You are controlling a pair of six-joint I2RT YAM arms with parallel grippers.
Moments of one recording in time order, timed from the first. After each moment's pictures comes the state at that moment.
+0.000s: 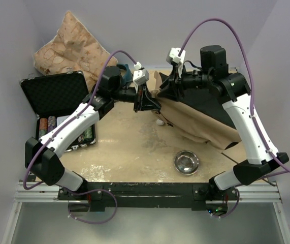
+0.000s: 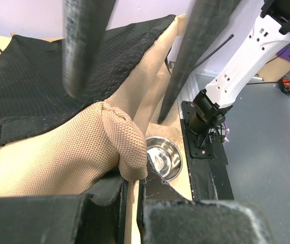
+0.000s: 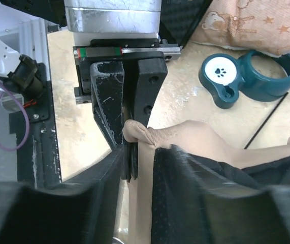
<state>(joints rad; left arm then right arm) -0.56 1.49 1.35 -0.06 1.04 -0.09 0.44 1.48 1.91 -0.93 -0.78 -0.36</state>
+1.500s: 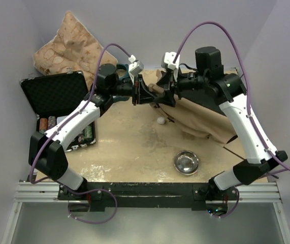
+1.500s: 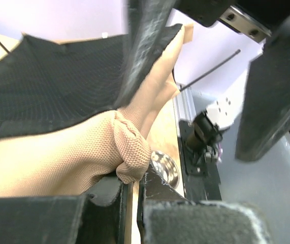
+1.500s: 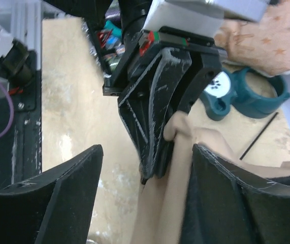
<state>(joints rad) -0.50 1.55 1.32 0.16 1.08 -0.32 0.48 1.50 1.90 -0.92 -0.80 -0.48</state>
